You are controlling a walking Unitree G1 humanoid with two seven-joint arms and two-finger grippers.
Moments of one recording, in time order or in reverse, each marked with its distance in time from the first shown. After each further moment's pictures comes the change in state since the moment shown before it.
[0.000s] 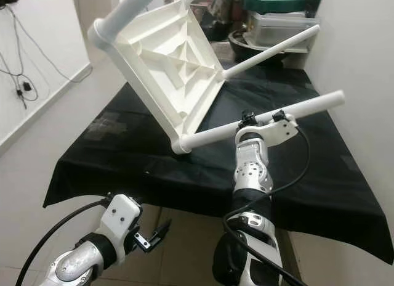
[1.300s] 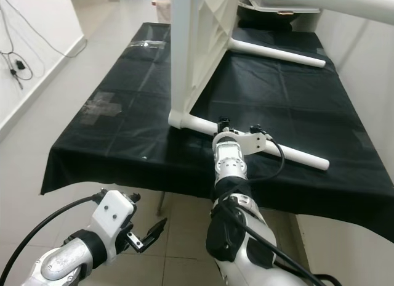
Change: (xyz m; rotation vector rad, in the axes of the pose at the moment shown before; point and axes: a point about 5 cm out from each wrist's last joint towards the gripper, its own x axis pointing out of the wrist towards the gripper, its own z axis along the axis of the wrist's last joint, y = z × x) left arm -0.010 0.000 0.006 -0.003 0.045 -0.011; right arm 0.001 -0.019 -0.033 0.205 0.092 -0.169
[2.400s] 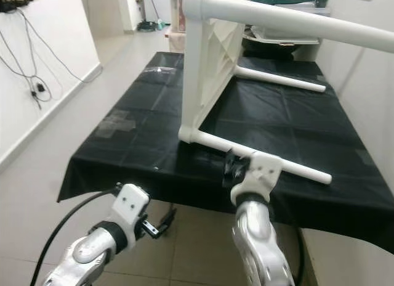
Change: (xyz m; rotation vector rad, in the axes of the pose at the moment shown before) left arm 0.043 0.007 -0.007 -0.022 -0.060 0.044; right arm -0.124 -0.048 0.021 -1.336 -0.282 0.381
